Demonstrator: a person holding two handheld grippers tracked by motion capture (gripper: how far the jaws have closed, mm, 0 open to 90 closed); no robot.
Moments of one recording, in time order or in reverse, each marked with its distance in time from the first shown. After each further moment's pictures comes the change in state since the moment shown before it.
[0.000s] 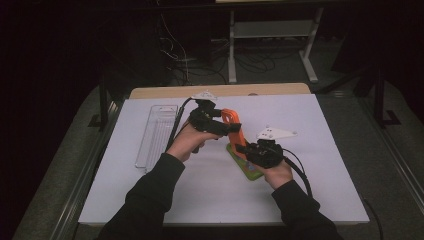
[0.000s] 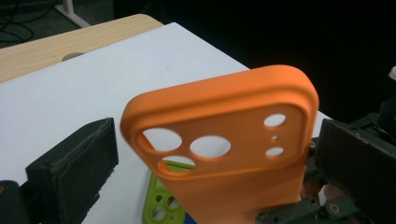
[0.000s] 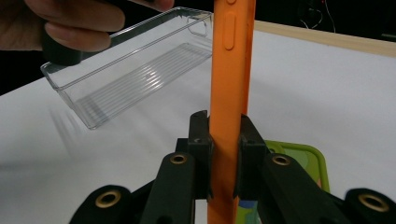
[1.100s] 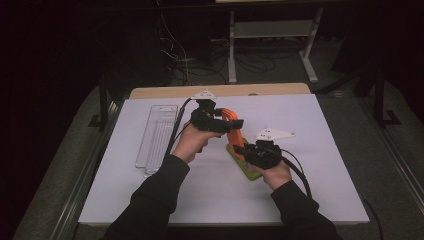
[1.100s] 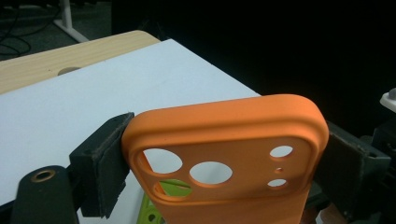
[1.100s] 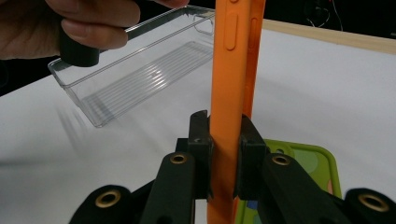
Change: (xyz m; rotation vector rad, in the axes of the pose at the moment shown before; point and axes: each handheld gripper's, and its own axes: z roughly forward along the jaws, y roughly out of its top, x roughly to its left) left arm 0.000 0.000 0.002 -0.066 -0.021 -0.007; right arm 0.003 -0.001 0.002 0.007 0.017 -0.003
